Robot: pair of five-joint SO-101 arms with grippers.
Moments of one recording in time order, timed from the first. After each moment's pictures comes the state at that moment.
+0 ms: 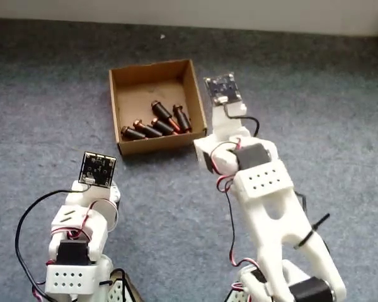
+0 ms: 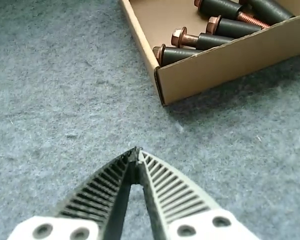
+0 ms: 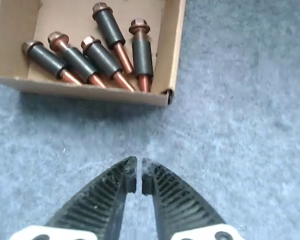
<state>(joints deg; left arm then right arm) -5.2 -97.0 96.0 49.7 -6.1 -25.4 -29.6 36.3 56.0 0.0</state>
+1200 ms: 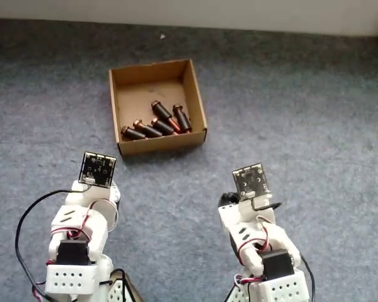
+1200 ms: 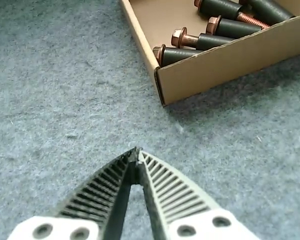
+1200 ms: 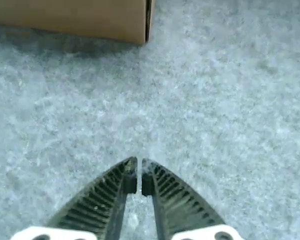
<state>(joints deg) -5.2 -97.0 96.0 49.7 -6.1 -19.3 -105.0 95.7 57.8 7.3</state>
